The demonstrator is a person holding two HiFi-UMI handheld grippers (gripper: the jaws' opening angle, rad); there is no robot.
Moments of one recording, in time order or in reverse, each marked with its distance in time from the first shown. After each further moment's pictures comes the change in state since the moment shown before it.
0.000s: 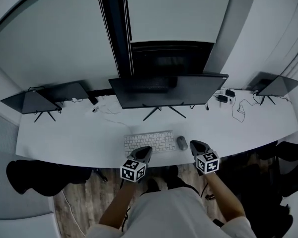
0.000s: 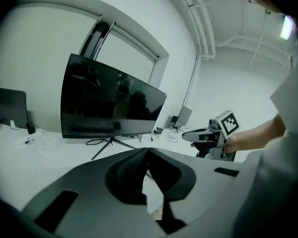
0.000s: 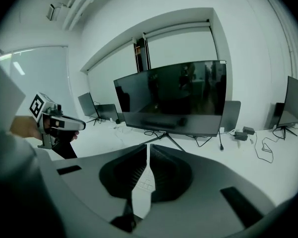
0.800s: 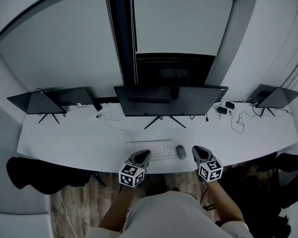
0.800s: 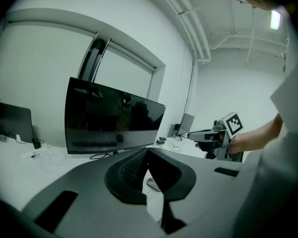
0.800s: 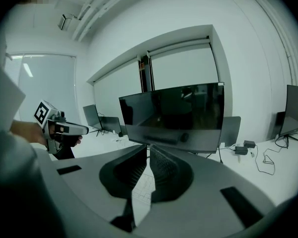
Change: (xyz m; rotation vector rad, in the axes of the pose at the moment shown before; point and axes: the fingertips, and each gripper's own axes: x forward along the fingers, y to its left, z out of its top) left arm -0.020 -0.011 0.038 0.057 -0.113 0.055; right arm -0.034 -0.001 0.044 -0.019 -0.152 0.029
